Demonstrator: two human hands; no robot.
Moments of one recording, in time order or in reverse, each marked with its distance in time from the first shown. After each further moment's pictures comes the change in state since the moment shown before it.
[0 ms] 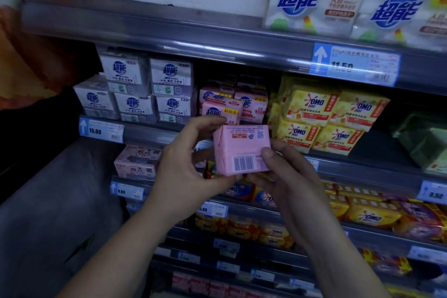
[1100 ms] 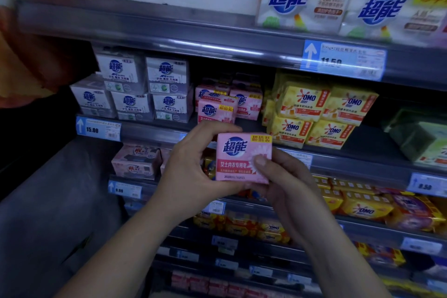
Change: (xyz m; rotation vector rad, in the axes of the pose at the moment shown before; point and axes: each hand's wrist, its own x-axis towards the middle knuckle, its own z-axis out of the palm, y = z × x) left_hand -0.002 0.014 0.008 0.088 -0.086 0.005; right_hand -0.009 0.006 -0.010 0.055 -0.139 0.025
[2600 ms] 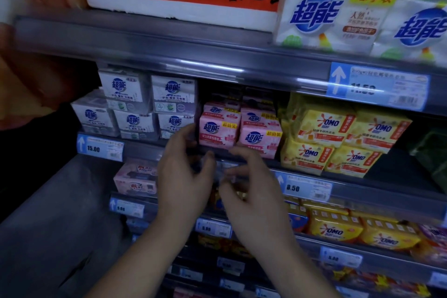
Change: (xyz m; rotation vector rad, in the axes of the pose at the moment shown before) left_hand 0.028 -0.047 0.002 0.248 0.462 -0.203; right_hand 0.040 0.023 0.048 -0.851 0.118 -0.164
